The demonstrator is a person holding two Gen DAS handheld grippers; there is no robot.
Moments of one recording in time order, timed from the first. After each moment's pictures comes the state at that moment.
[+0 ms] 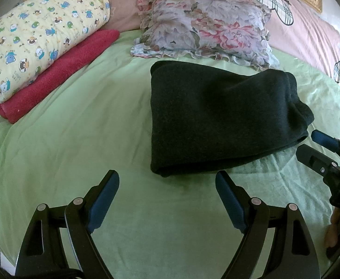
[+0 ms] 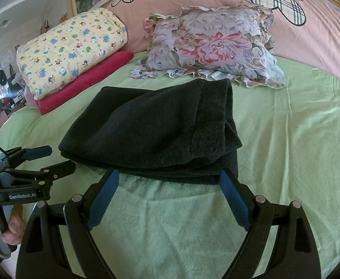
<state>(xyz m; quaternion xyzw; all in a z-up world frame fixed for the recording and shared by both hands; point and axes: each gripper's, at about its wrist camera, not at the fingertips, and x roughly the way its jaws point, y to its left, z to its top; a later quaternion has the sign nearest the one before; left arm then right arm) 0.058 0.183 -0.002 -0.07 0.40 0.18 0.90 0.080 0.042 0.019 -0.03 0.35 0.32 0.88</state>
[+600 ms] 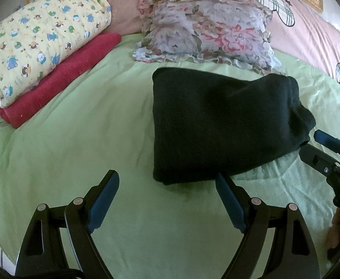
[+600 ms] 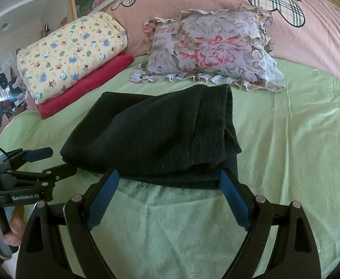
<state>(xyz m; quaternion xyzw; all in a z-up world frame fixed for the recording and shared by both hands) 0.061 0.184 0.005 -0.07 0.39 0.18 0.90 0.083 0.041 0.022 -0.02 0.34 0.32 0.88</state>
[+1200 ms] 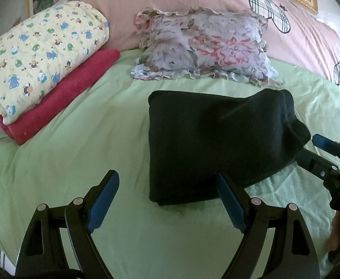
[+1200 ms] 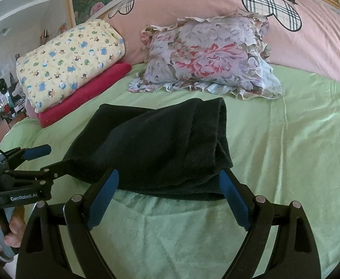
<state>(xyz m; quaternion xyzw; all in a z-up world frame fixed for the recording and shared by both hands) 0.068 0.175 0.022 -0.04 0.37 0.19 0.91 0.090 0.035 0.034 -0.01 0.33 0.32 0.89</state>
